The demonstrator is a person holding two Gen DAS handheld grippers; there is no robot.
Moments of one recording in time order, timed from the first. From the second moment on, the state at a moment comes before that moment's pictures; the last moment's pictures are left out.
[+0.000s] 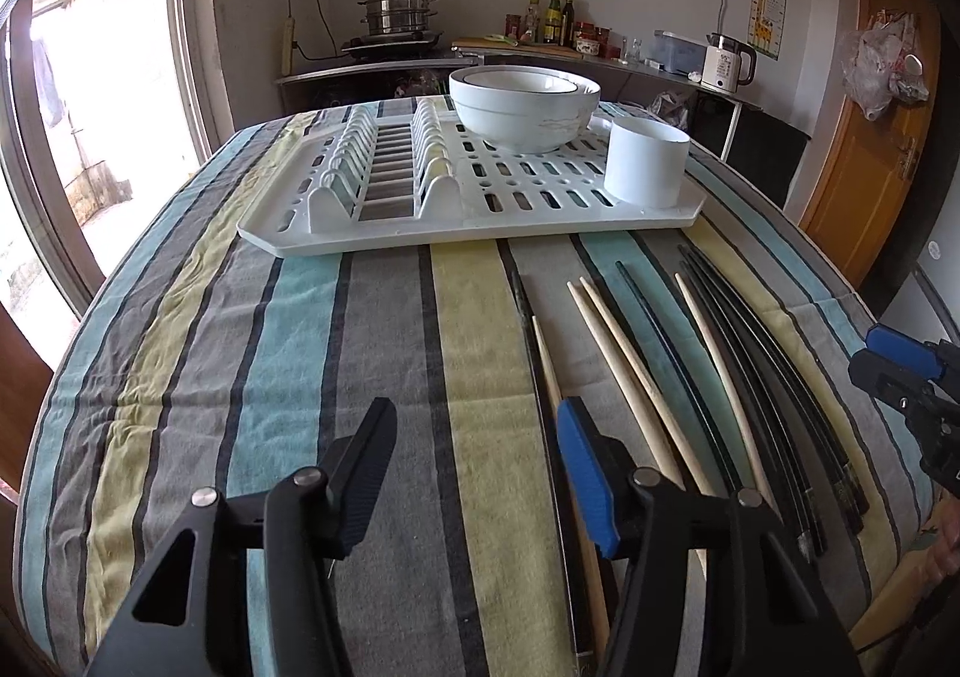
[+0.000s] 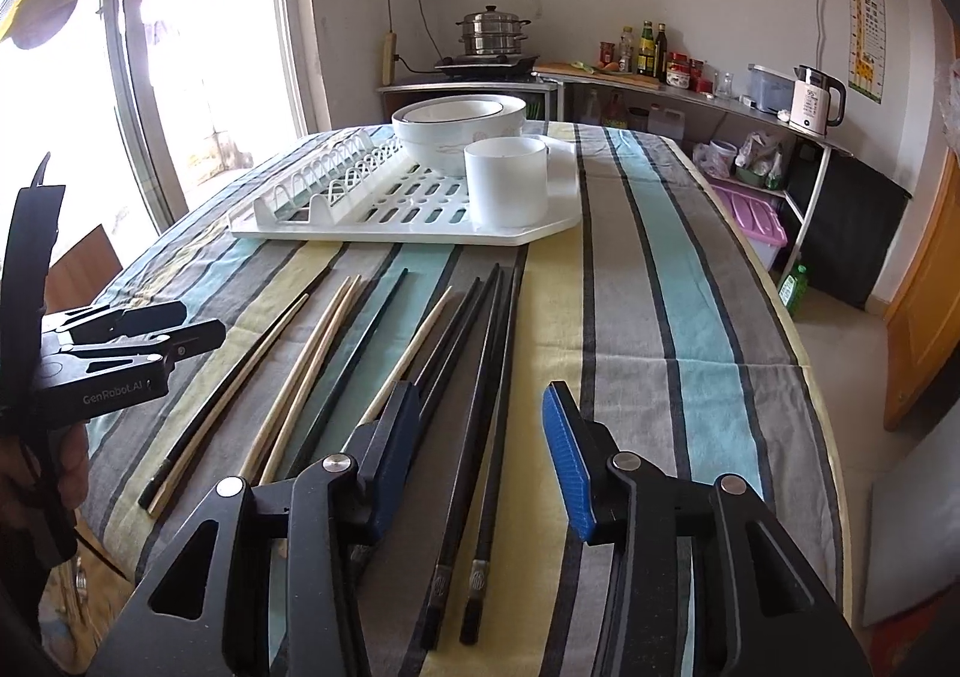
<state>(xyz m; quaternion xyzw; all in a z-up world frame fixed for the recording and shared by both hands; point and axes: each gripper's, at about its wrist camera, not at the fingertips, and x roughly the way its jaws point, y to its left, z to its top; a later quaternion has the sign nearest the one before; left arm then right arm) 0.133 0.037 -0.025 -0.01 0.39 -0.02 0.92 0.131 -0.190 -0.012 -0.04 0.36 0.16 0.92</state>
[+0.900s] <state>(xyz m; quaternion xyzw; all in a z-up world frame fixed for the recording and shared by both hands) 0.188 0.041 -0.037 -0.01 0.44 -0.04 0.90 0.213 -0.158 -0.044 -0.04 0.44 0.18 0.88</state>
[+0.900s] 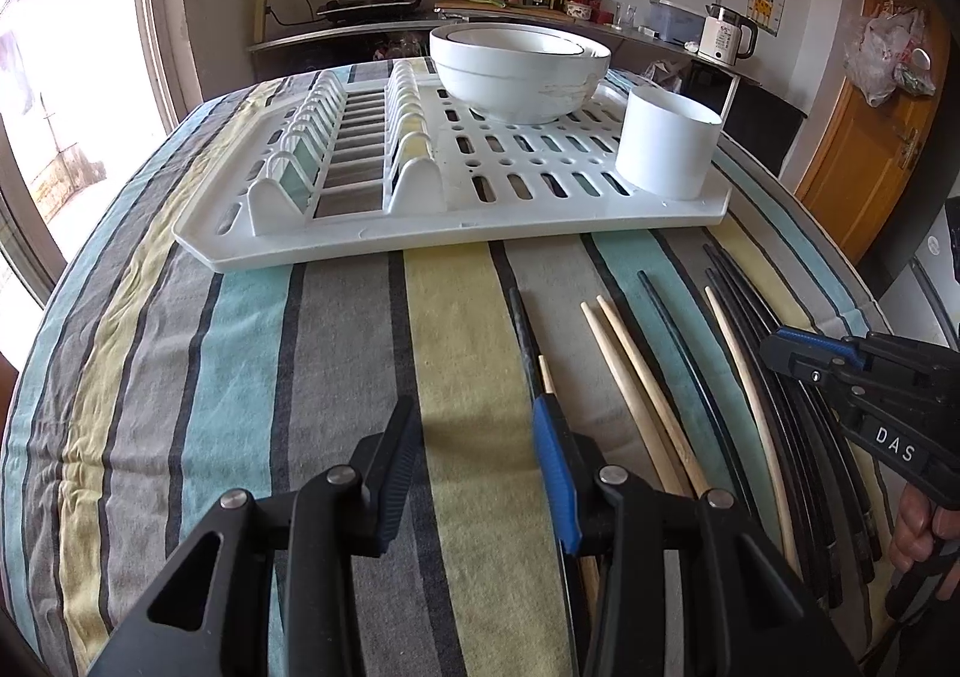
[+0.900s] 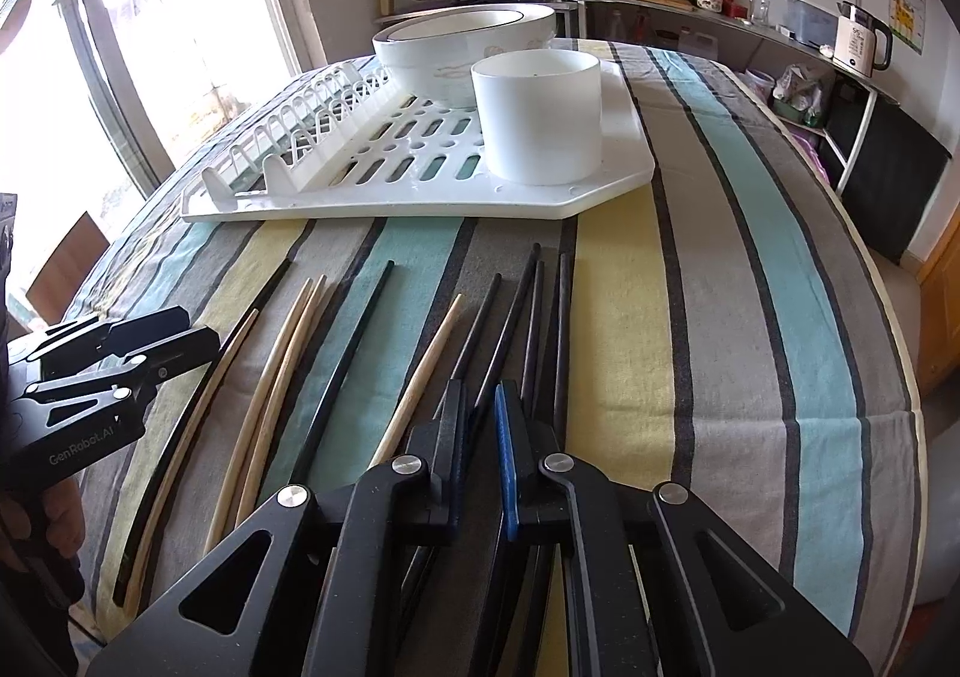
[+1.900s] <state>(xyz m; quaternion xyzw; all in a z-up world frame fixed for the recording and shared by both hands) 0.225 0.016 -0.034 0.03 0.46 -0.05 0.89 0.230 -0.152 -0.036 -0.05 0.45 0.18 0.87</state>
